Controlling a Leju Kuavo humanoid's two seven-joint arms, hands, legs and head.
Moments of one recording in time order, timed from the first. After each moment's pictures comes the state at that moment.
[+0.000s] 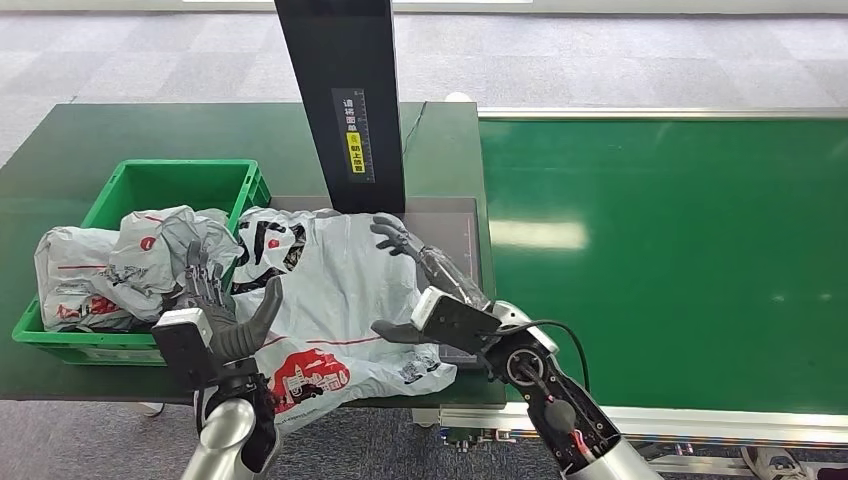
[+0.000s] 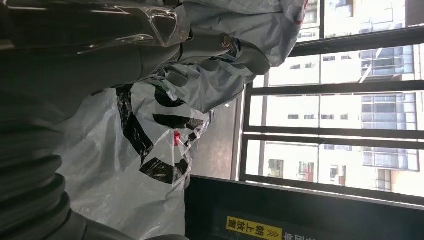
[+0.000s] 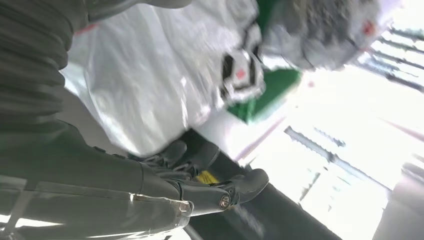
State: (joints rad) left arm -0.14 -0.14 -0.23 -1.37 0.07 0.48 -0.46; right arm -0.49 0.01 0.61 -1.14 0.24 0.11 -0.39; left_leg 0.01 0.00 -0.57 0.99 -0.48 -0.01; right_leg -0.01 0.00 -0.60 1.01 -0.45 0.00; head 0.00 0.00
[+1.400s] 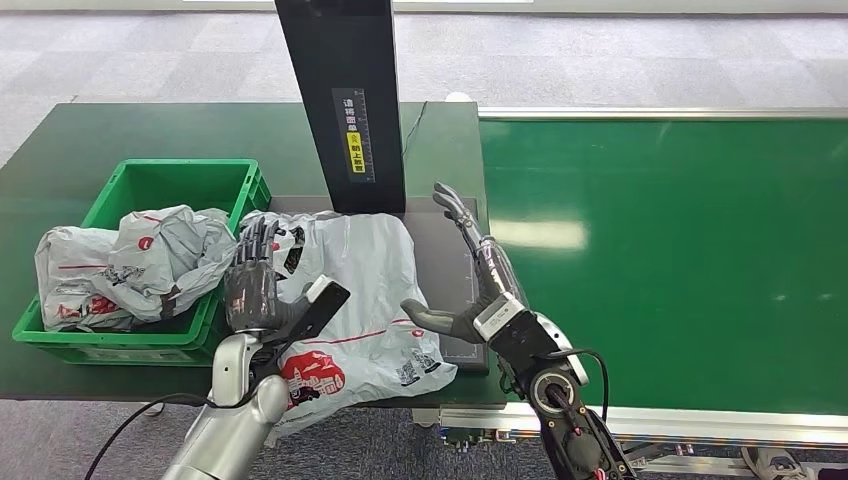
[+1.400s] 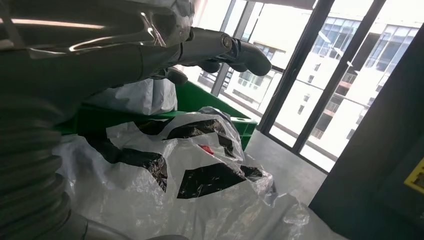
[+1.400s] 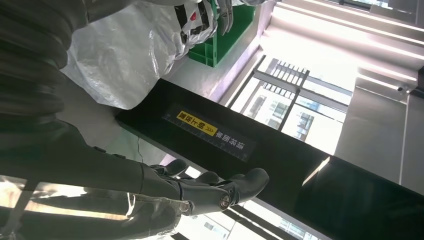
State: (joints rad) left arm -0.36 -0.10 -0.20 -0.99 -1.13 0.49 0.11; right arm -0.33 0.05 0.45 -1.36 0.24 0.01 -0.43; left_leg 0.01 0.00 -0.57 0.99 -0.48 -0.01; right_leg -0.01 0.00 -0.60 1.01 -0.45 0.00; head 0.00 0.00
